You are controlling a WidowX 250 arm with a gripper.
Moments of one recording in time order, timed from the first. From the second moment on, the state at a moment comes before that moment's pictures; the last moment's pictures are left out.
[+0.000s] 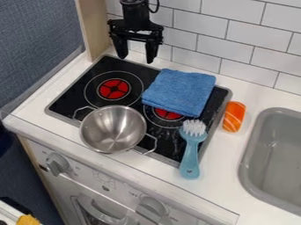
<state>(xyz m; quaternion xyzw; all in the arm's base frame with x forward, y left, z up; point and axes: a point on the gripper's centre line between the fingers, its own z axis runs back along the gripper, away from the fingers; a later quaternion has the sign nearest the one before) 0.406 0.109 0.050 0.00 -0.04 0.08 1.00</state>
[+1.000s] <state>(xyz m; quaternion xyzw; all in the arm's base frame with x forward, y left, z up) 0.394 0.027 0.054 0.00 -0.06 0.01 1.00</state>
